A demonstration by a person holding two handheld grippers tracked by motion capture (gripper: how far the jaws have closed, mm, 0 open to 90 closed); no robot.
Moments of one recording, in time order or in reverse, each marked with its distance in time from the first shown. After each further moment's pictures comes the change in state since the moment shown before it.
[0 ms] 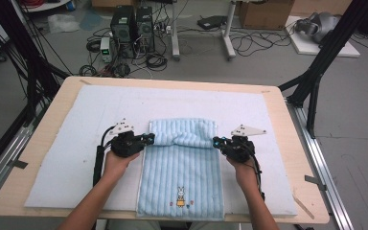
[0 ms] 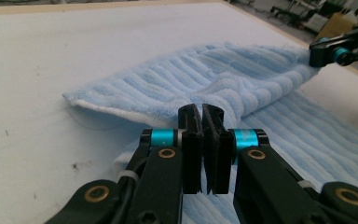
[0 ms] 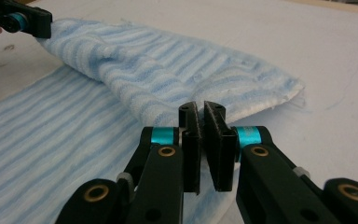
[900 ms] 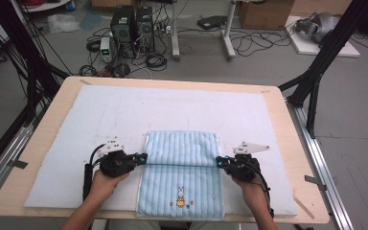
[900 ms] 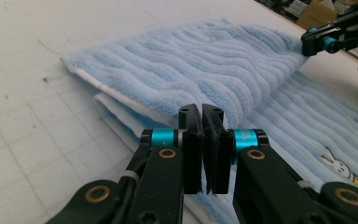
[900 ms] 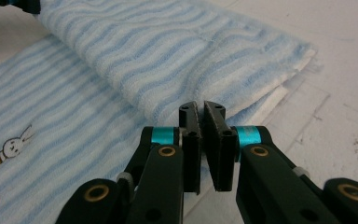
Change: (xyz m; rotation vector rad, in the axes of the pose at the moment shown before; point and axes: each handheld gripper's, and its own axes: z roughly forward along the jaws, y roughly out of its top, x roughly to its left) left arm -0.016 -0.035 -0.037 0.098 -0.058 0.001; right arm 0.024 -0.031 -0.028 0.122 0.045 -0.003
